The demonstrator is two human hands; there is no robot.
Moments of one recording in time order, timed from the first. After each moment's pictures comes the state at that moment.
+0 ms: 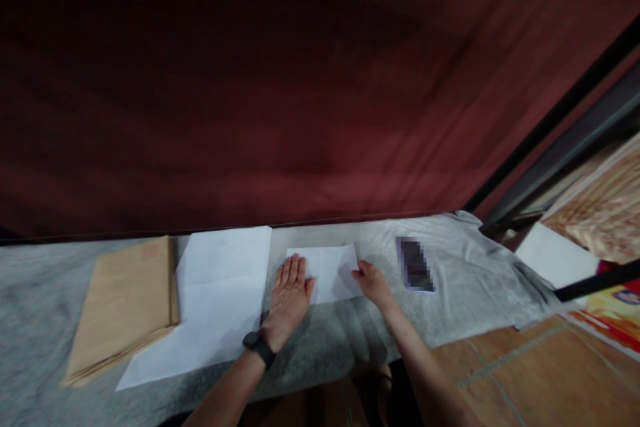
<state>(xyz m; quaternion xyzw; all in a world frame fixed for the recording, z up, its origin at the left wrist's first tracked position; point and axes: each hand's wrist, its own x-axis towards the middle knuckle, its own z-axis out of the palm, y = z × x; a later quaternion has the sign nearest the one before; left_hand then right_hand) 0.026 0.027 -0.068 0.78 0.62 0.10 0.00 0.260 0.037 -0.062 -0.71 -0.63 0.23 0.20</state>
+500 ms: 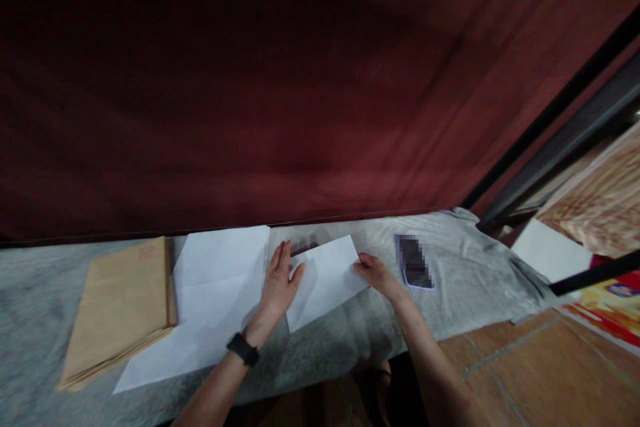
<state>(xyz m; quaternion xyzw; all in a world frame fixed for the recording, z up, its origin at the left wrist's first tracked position) 0.002 0.047 -0.044 0.70 0.59 0.35 0.19 0.278 0.041 -0.042 -0.63 -0.59 0.41 0.28</state>
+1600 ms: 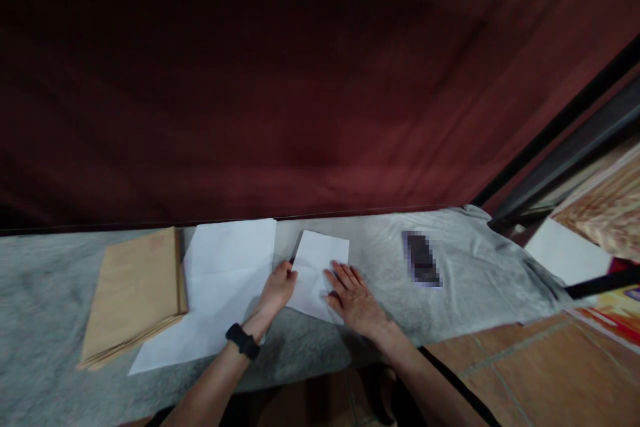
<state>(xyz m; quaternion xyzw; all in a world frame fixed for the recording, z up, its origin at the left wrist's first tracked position) -0.015 0.045 -0.046 0.59 0.68 0.24 0.36 0.208 -0.023 -0.054 -0.53 -0.83 0.12 0.13</state>
